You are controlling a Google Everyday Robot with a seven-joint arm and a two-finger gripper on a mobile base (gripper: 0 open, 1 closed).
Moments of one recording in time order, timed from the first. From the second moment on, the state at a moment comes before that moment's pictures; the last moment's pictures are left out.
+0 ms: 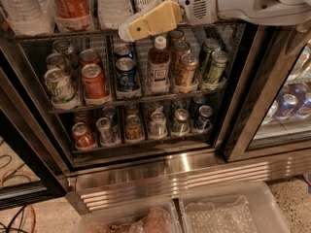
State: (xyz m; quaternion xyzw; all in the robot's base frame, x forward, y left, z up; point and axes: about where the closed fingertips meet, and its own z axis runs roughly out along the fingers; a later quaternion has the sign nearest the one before) arm 0.560 0.027 1.077 -0.51 0.60 0.30 0.54
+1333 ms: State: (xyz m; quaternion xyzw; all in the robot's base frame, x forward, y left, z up) arm 0.573 0.039 1.063 -0.48 0.60 0.32 0.56
